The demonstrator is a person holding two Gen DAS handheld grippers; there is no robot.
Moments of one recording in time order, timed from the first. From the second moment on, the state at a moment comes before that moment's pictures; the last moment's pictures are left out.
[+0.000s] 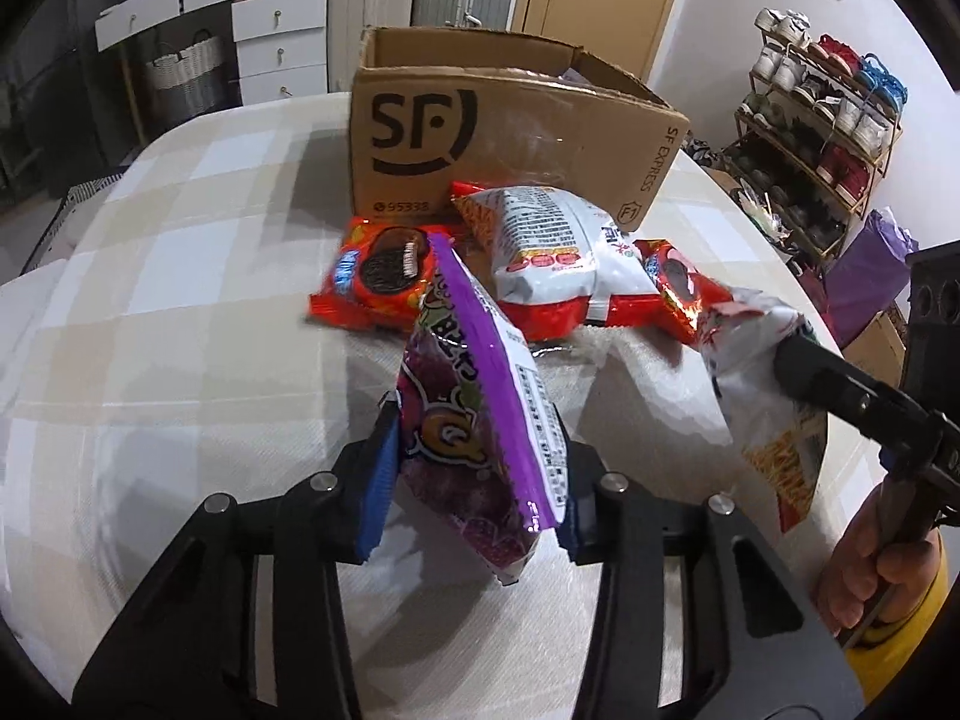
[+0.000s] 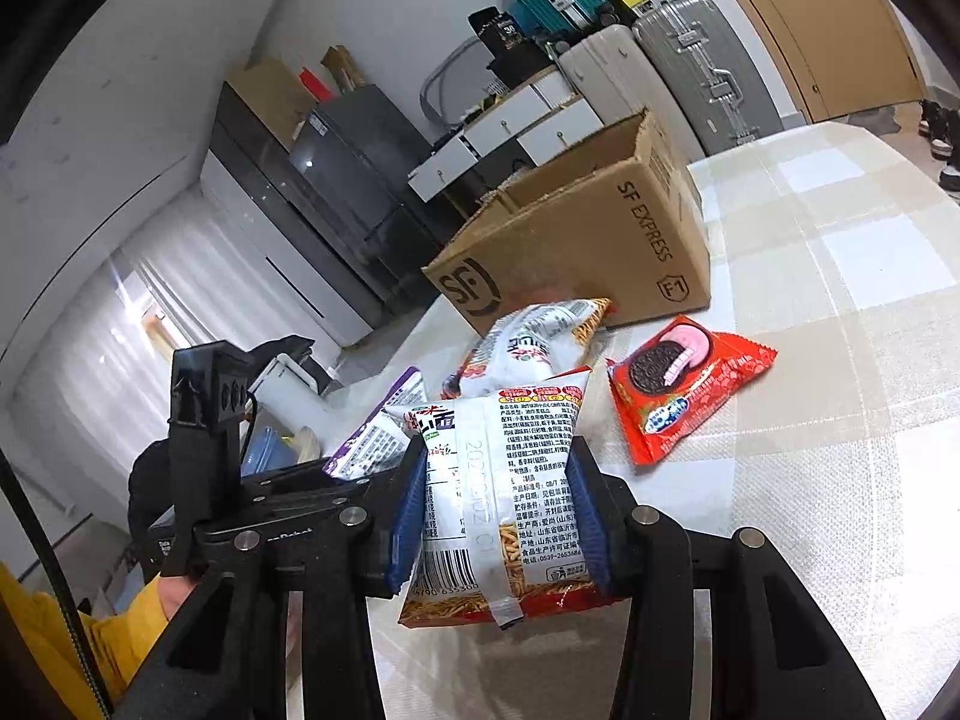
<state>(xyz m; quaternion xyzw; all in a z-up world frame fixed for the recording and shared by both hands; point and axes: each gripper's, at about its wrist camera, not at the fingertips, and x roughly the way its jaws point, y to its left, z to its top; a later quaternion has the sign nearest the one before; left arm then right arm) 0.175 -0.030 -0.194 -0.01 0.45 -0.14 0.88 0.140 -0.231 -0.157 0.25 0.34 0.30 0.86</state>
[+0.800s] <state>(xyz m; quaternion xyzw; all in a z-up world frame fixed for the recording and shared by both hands) 0.059 0.013 -0.051 -0.02 0.33 -0.13 0.93 0.058 -0.220 -0.031 0.22 0.23 0.31 0.90</state>
